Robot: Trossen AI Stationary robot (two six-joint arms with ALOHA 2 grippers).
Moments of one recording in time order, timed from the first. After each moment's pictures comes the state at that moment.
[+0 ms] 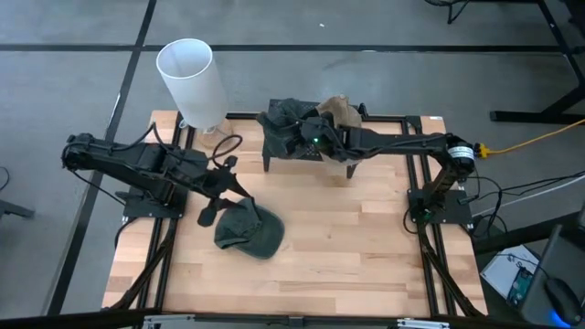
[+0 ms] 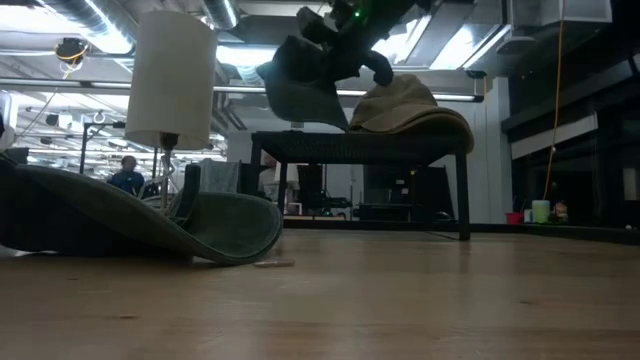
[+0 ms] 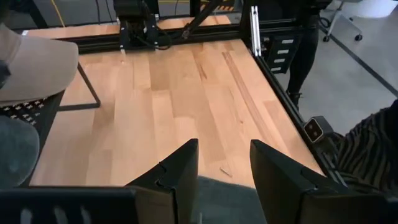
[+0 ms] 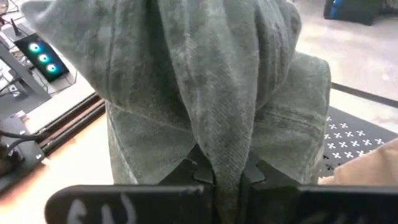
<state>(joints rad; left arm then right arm) -0.19 0.97 1.07 -0.59 0.04 -0.04 -0.16 1.70 1.48 -0.26 0.59 0.47</state>
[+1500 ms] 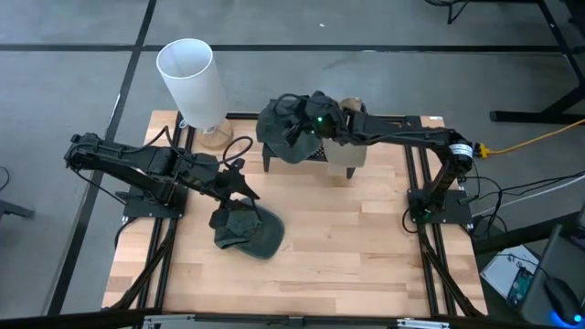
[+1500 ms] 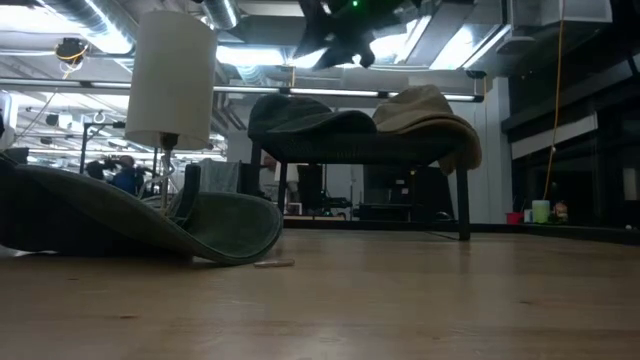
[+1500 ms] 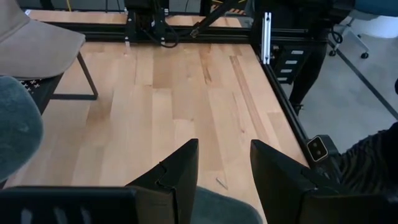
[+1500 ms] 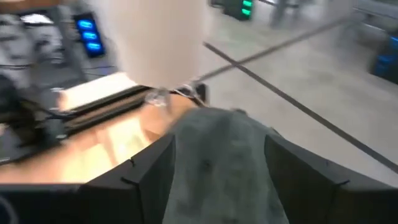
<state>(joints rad) -0.19 1.05 1.07 -0.51 0.02 -0.15 -0.24 1.71 1.60 -0.26 0.39 0.13</state>
